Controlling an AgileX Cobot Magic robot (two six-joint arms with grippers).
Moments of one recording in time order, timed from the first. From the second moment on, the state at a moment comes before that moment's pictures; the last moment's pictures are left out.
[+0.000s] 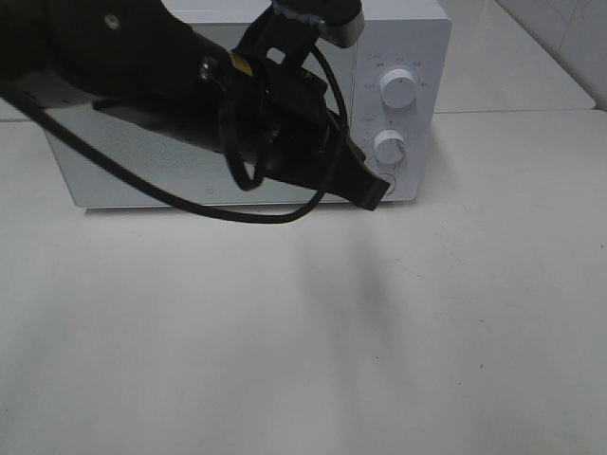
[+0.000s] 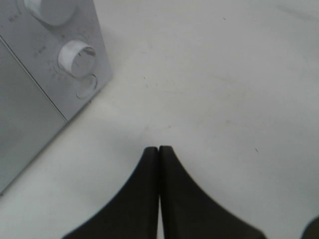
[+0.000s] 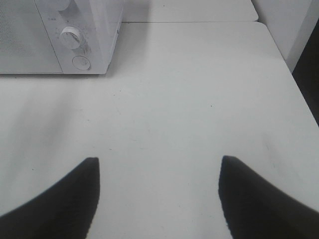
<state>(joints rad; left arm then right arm) -0.83 1.71 -1.16 -0.46 0.25 0.57 0.14 0.00 -0.50 -0.12 1.00 0.12</state>
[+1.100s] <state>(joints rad) 0.00 1.41 -1.15 -0.25 1.19 0.35 0.14 0.00 -0.50 -0.12 1.00 0.12</state>
